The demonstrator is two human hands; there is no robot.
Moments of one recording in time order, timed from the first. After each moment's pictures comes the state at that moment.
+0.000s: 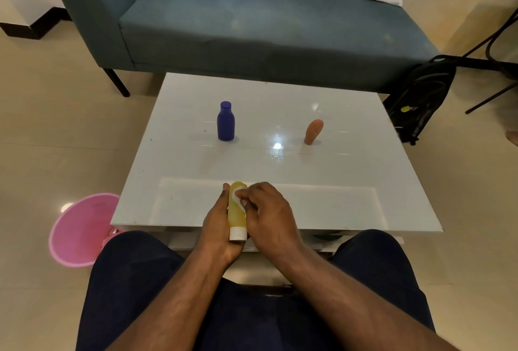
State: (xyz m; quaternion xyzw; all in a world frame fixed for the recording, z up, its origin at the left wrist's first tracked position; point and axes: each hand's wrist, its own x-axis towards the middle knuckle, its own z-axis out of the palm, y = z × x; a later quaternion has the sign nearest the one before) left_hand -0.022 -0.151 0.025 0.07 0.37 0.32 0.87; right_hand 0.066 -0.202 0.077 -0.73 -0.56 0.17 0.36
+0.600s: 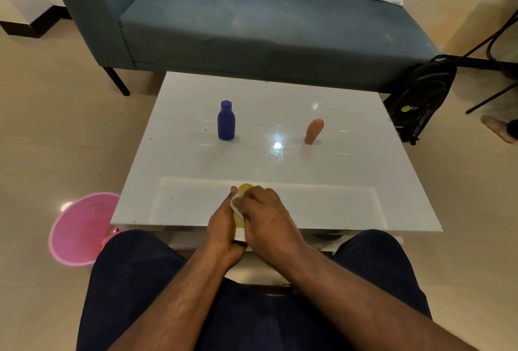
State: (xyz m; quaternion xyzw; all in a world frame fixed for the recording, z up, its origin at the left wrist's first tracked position) left_hand -0.022 -0.158 0.036 0.11 0.43 0.29 0.85; right_hand 0.062 -0.210 0.073 -0.70 -0.66 0.10 0.25
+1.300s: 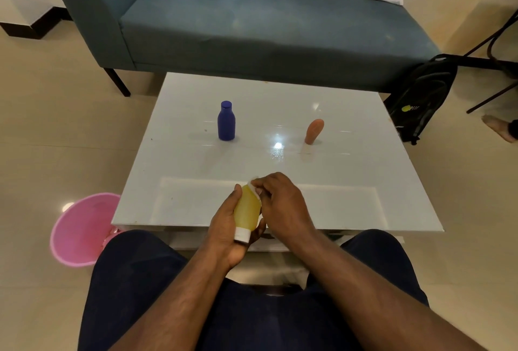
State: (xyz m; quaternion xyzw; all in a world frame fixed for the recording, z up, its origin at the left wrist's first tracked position) left_hand -0.017 -0.159 0.040 0.14 0.42 0.27 0.85; right_hand 0.097 -0.192 0.072 -0.76 -0.55 0.16 0.32
